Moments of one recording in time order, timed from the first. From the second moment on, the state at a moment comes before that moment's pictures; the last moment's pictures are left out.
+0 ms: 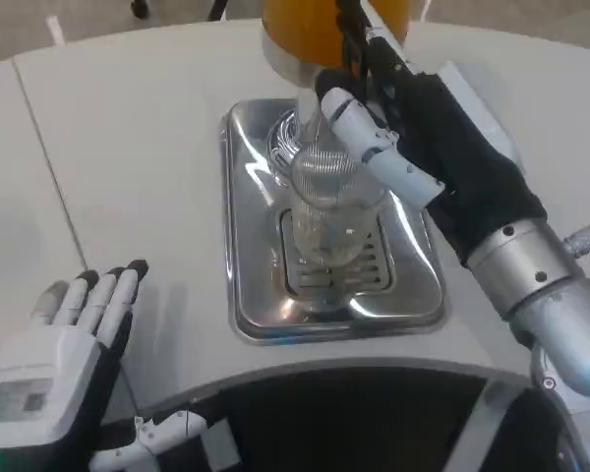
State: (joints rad) left arm 0.17 0.50 -0.02 -0.25 0.87 -0.03 0.18; right arm -0.55 -0.13 0.11 -0.42 -0.25 0.36 0.22
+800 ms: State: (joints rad) left arm 0.14 0.47 -0.01 -0.21 0.83 -0.02 0.22; right arm -0.69 -0.34 0.25 -0.44 -0.36 0.46 0.36
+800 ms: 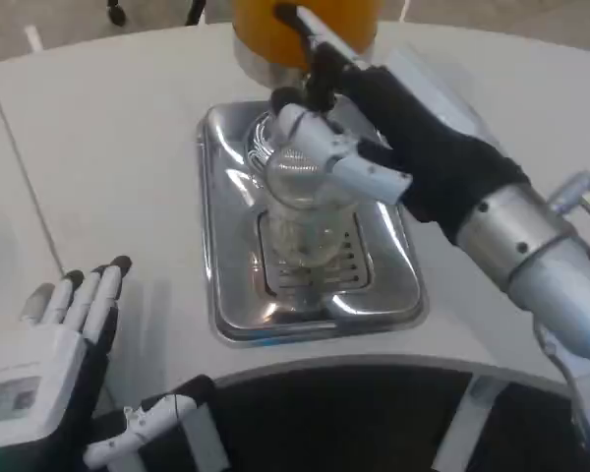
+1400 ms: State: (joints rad) left arm 0.01 0.41 -0.05 -0.18 0.84 0.06 0.23; right arm -0.81 -0.40 0.34 -0.42 -0.56 0.47 0.51
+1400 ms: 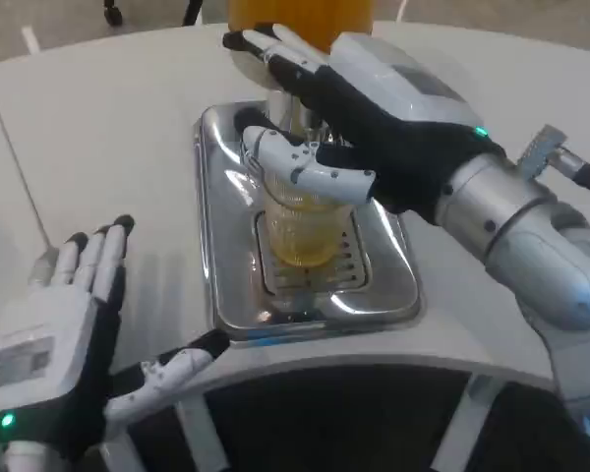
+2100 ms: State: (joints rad) left arm -0.17 0.31 -0.10 -0.07 0.75 0.05 0.26; right arm -0.82 -0.40 0.36 -0.41 -0.63 0.44 0.54
